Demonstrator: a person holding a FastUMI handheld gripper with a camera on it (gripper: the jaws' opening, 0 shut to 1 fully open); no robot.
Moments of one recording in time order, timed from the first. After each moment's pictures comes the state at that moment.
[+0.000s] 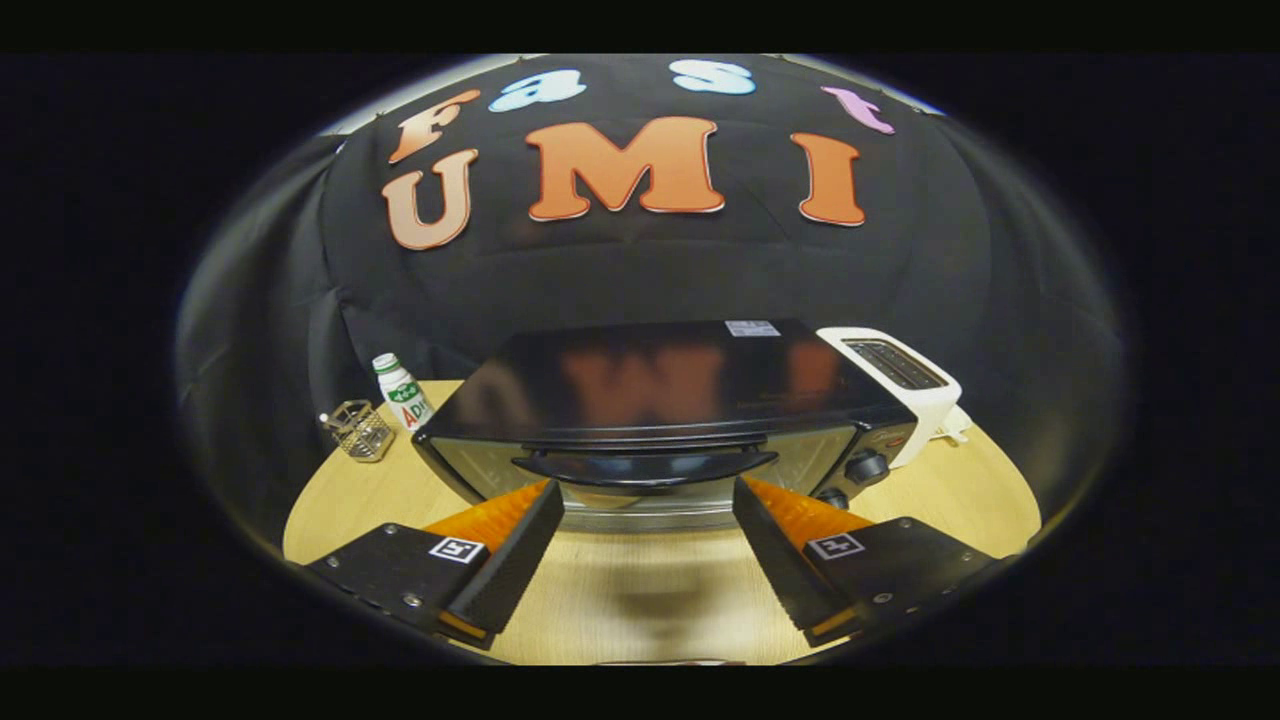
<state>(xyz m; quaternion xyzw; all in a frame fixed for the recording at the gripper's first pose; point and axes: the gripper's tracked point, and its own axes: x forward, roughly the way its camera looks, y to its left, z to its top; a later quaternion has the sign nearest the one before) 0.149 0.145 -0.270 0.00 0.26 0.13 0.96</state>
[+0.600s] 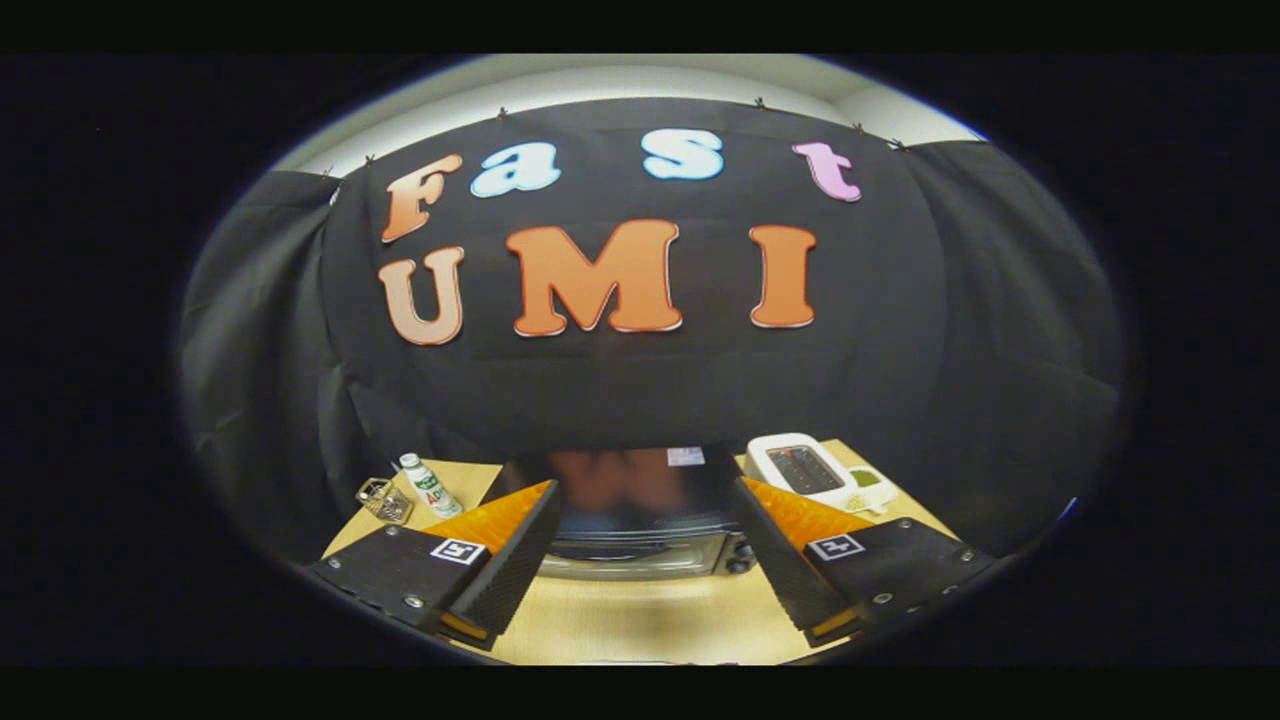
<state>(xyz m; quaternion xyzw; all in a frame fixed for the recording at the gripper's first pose) 0.137 0.070 -0.076 0.00 0.14 0.10 0.98</state>
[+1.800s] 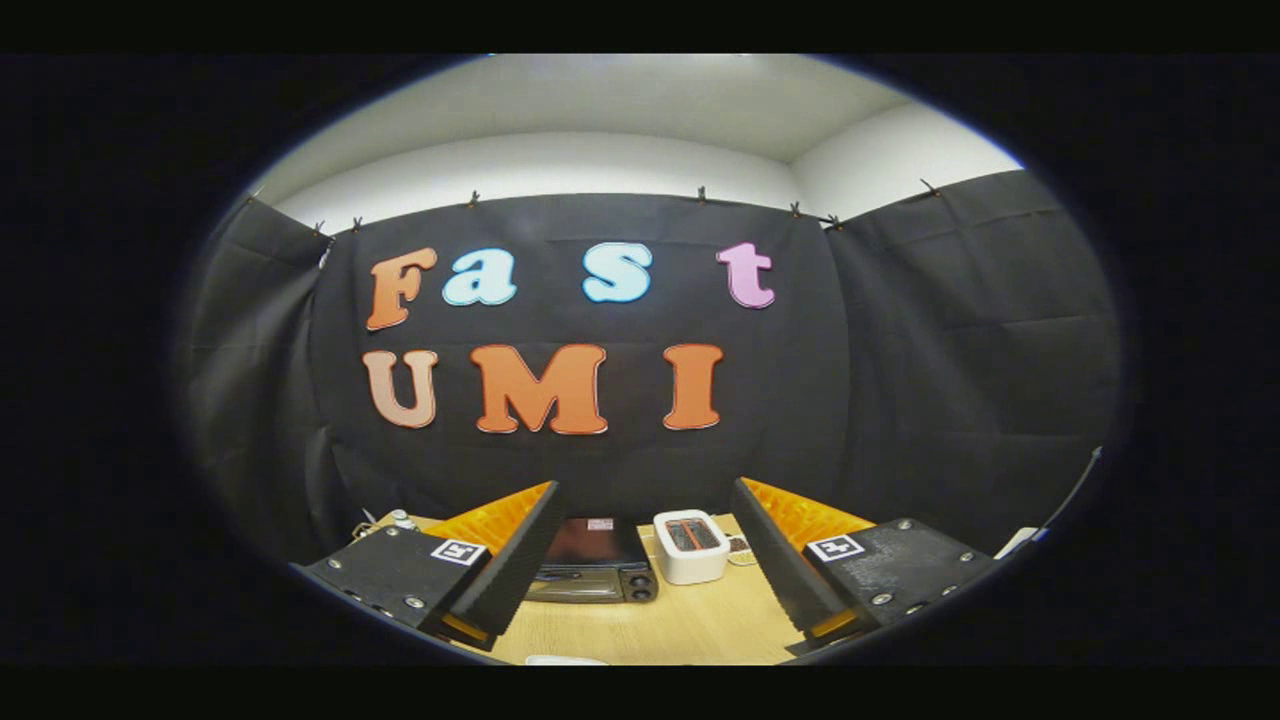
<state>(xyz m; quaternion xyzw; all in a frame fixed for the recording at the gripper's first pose) 0.043 -0.043 0.055 0.02 0.02 0.04 1.00</state>
